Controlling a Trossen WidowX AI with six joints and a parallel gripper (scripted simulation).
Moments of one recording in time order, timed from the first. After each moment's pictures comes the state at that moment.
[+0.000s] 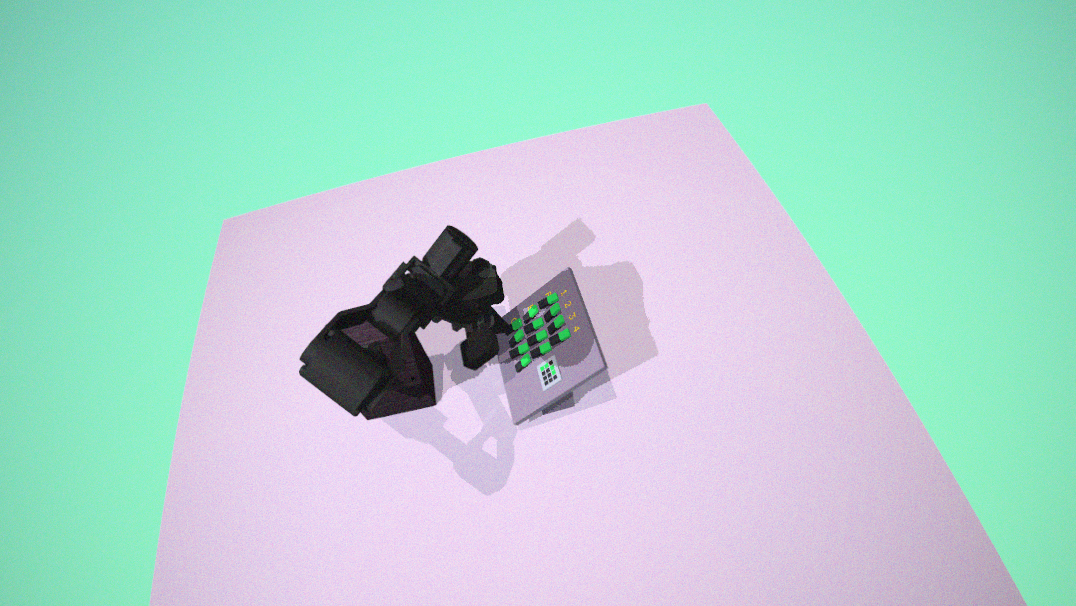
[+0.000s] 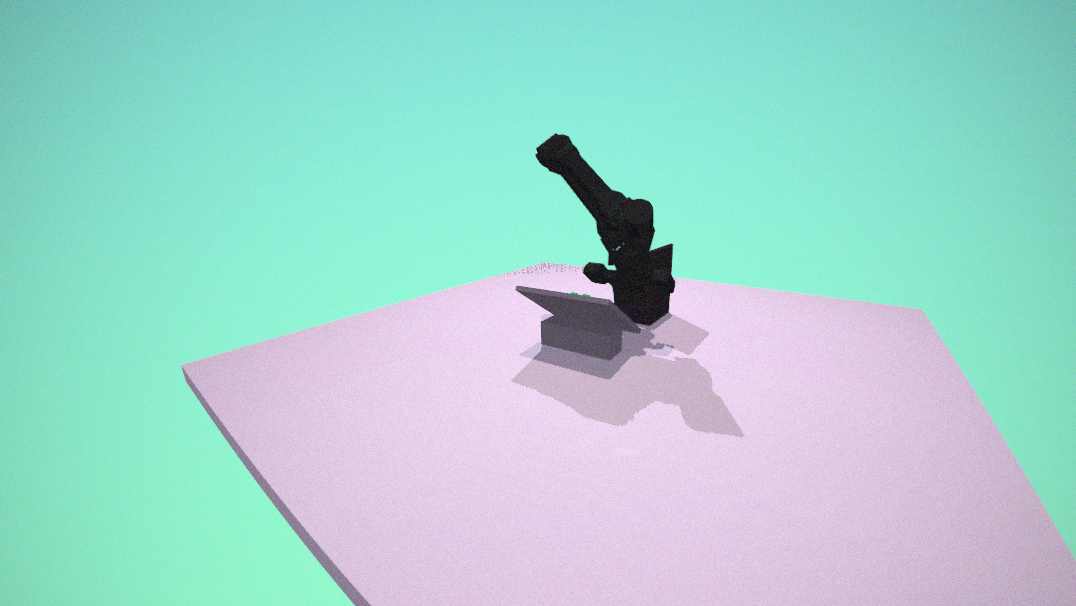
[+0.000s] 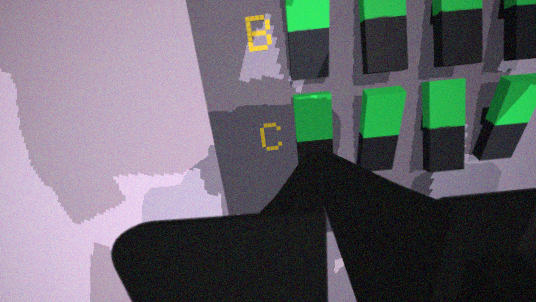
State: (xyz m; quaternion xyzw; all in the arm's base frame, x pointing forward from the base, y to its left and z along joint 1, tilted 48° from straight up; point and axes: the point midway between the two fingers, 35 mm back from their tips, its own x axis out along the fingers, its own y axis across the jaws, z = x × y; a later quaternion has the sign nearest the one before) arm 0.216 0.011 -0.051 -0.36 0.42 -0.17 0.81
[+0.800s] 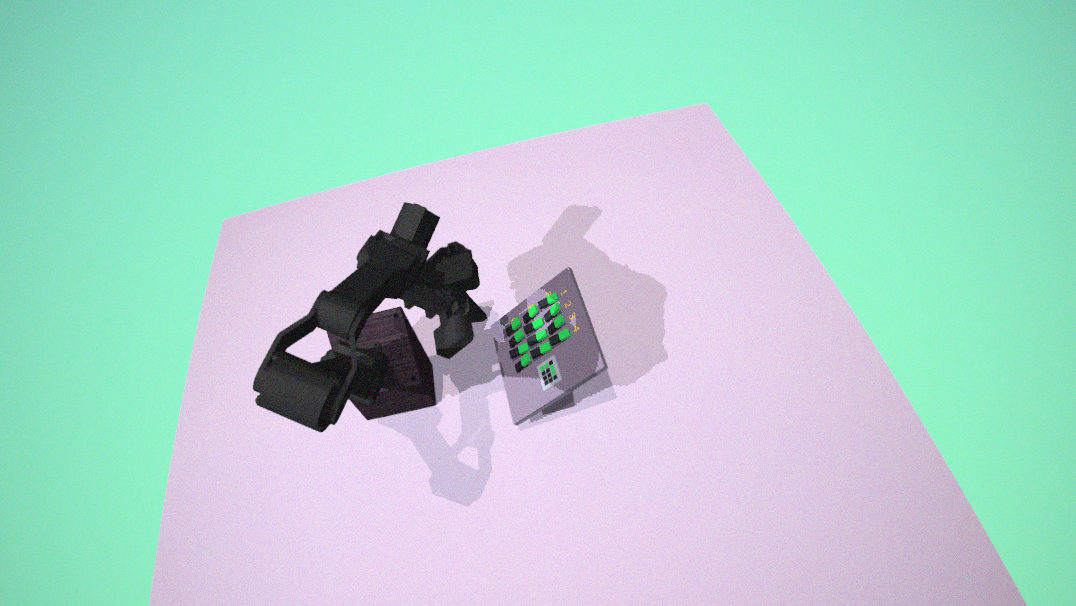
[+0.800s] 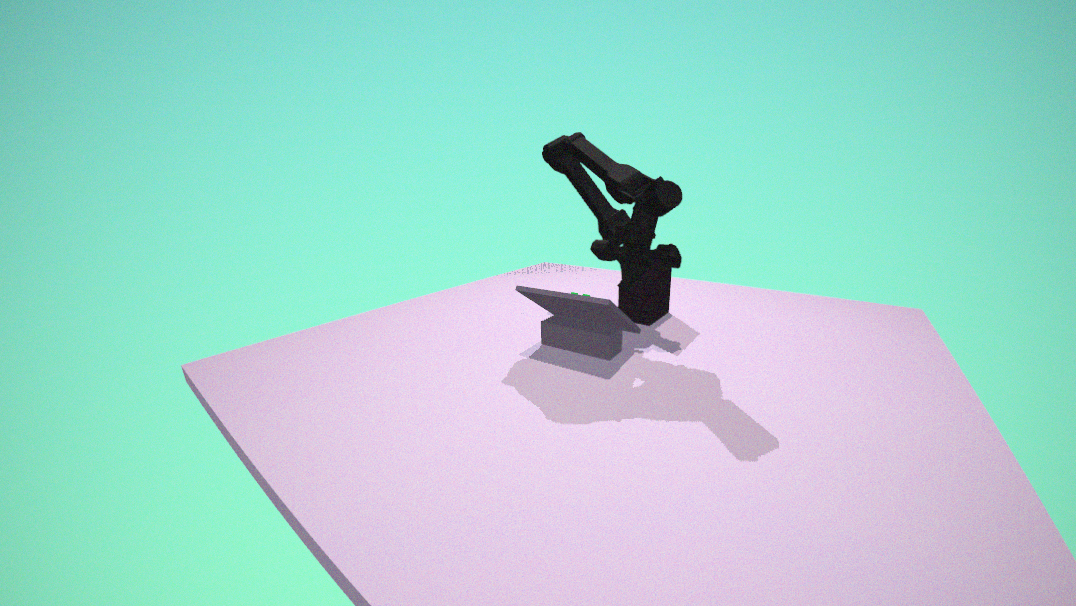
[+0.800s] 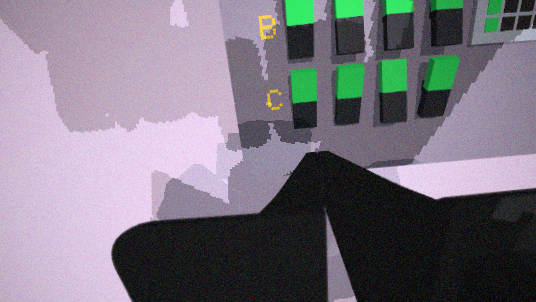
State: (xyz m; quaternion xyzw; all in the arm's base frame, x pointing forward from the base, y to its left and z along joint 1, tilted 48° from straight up) arm 0.185 0.046 -0.021 -0.36 0.44 -0.17 0.81
